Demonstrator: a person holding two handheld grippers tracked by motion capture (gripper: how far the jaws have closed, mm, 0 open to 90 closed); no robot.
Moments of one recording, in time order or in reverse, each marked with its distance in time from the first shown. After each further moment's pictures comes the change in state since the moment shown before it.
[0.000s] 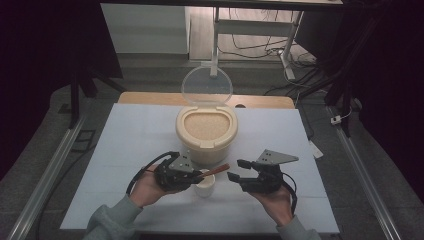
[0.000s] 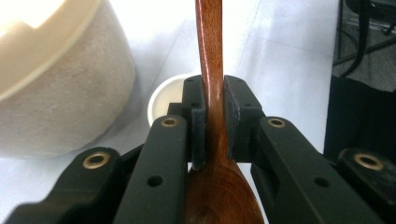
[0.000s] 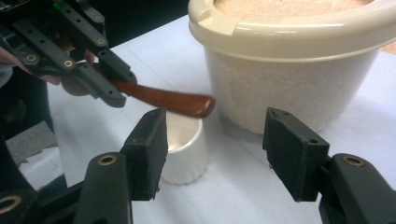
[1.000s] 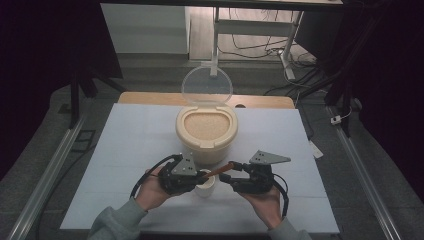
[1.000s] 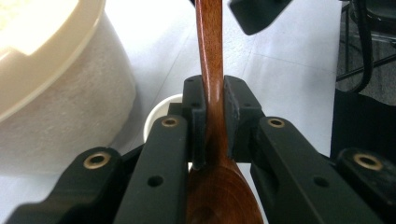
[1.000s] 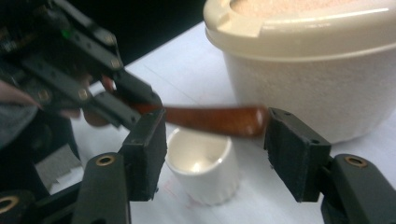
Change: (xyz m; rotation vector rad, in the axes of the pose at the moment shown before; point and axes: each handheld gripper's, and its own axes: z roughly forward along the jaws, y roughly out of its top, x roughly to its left) left arm -0.012 0.004 0.007 -0.055 0.033 0.018; right arm 0.010 -0.001 0.018 -0.042 0.055 0.117
